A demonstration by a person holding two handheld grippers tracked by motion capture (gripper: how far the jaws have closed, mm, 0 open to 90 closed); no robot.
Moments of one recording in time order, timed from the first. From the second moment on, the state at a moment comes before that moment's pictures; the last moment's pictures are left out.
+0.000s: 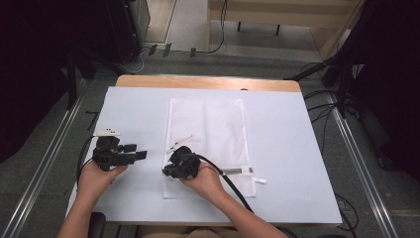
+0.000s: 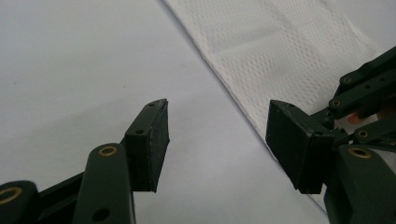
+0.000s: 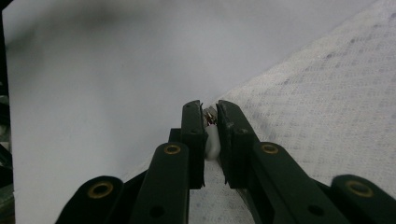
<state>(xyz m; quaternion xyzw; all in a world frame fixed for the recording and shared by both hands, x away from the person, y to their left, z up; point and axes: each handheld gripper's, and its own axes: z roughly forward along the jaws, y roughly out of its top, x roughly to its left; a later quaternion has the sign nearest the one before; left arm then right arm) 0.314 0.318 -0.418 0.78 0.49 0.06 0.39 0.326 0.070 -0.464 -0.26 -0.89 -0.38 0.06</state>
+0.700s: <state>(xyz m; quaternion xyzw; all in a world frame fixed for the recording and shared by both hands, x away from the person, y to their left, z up) 0.301 0.310 -0.419 0.79 0.47 0.05 0.39 0.325 0.067 -0.458 -0.24 -0.89 -0.38 0.04</state>
